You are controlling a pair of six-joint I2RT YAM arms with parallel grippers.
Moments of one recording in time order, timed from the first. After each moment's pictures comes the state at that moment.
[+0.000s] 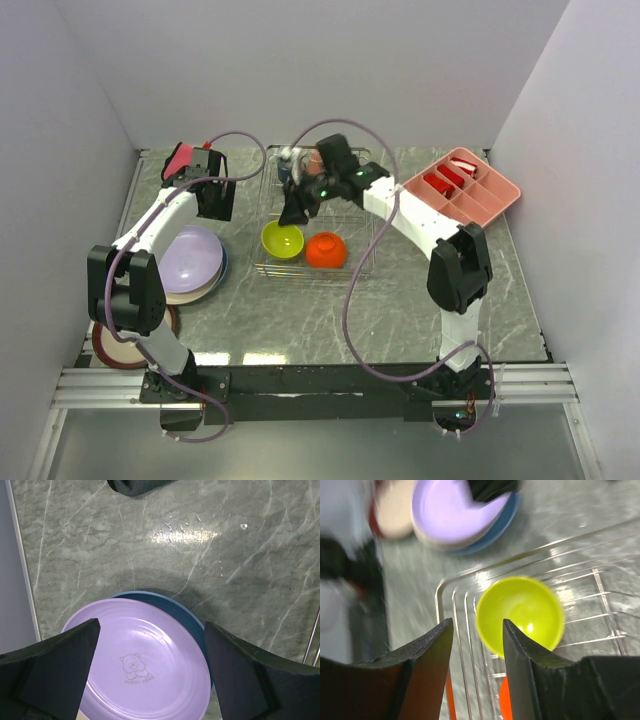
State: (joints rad) left arm -0.18 1.67 1.35 -0.65 -0.33 0.00; right arm 0.59 1.96 1.76 -0.47 -0.80 -0.09
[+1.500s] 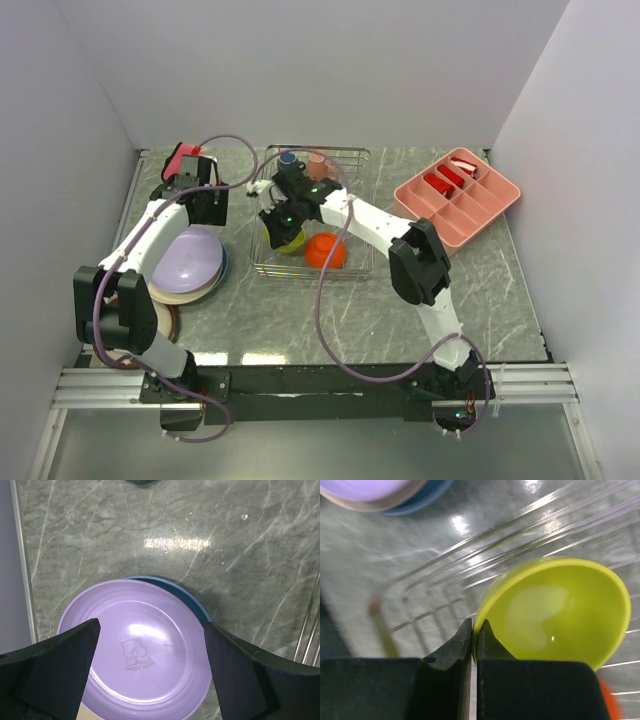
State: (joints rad) left arm -0.15 1.54 1.25 -0.63 -0.30 -0.03; right arm 0.78 2.19 1.94 -0.71 -0.39 -0.16
